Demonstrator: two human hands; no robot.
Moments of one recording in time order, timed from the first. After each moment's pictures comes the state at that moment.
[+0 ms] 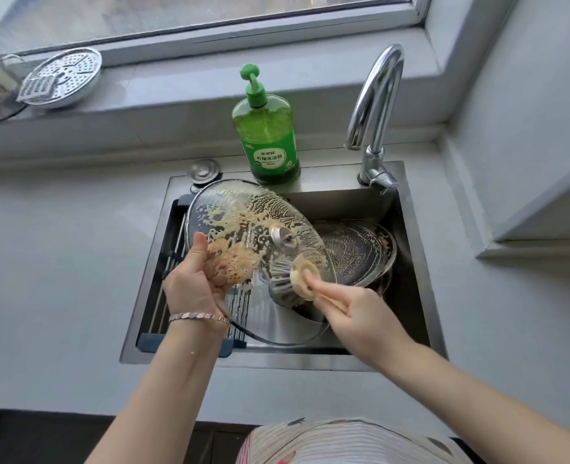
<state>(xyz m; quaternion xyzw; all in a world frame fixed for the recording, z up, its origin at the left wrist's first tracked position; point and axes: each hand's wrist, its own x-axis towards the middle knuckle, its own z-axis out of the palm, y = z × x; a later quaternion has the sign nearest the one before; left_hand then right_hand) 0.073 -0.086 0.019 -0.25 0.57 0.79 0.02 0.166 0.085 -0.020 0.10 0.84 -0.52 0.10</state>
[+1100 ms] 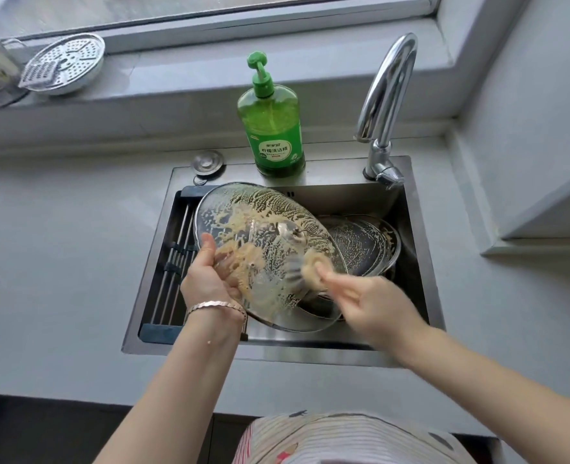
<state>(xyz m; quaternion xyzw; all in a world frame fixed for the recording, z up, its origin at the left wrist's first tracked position) 0.070 -0.082 0.003 -0.36 0.51 0.78 0.06 0.162 0.099 -0.030 0.01 0.92 -0.40 0.00</state>
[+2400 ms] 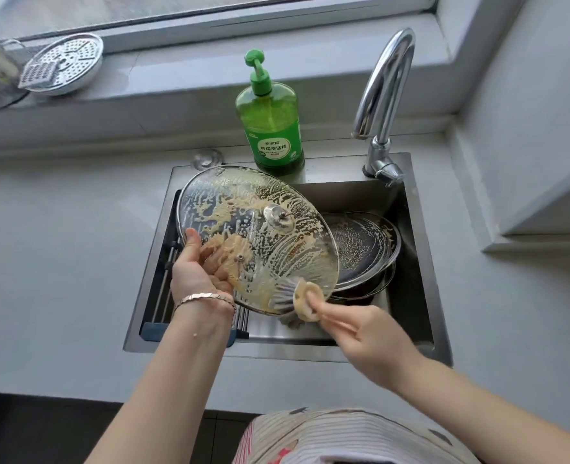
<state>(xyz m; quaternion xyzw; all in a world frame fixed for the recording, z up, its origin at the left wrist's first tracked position) 0.066 -0.082 0.020 -0.37 0.47 0.80 0.02 0.195 0.082 -0.041 0.03 0.86 -0.51 0.09</state>
